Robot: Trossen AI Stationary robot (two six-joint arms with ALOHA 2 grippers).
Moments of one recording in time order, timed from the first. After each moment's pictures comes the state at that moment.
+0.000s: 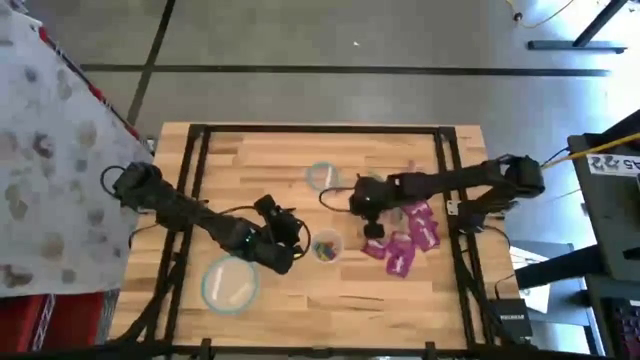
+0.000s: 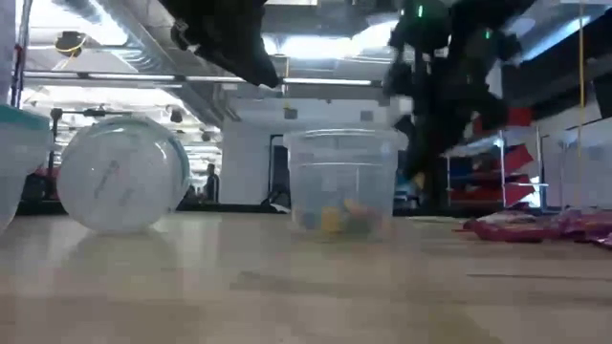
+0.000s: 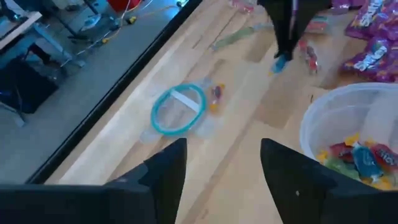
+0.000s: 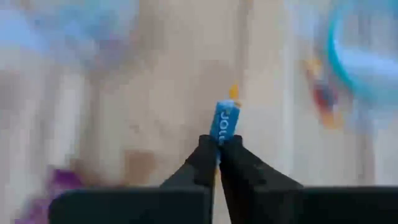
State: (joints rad) left arm -0.42 1.64 1.18 -0.59 -0.98 -0.58; right arm 0.03 1.49 0.90 -0.31 -0.08 -0.17
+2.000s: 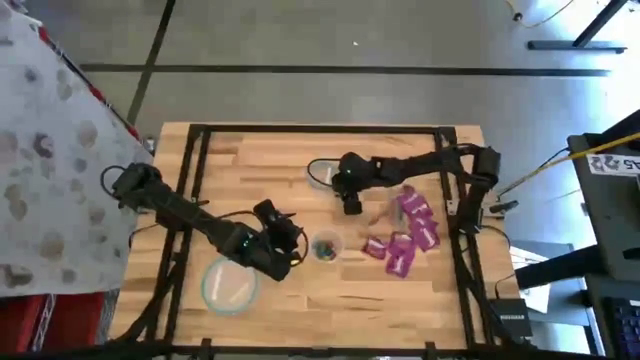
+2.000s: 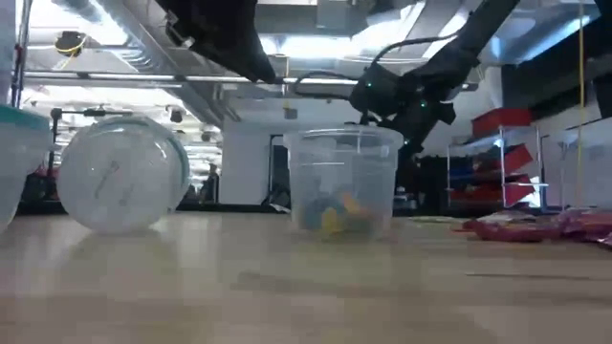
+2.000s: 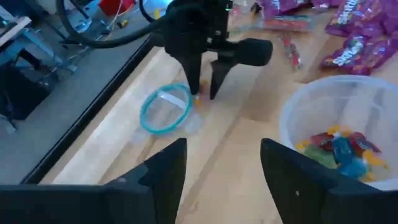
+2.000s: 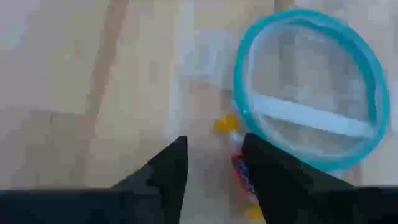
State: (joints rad) left arm -0.45 1.64 1.18 -0.59 -0.98 -0.58; right arm -0.31 1.84 0.92 -0.04 -0.10 -0.42
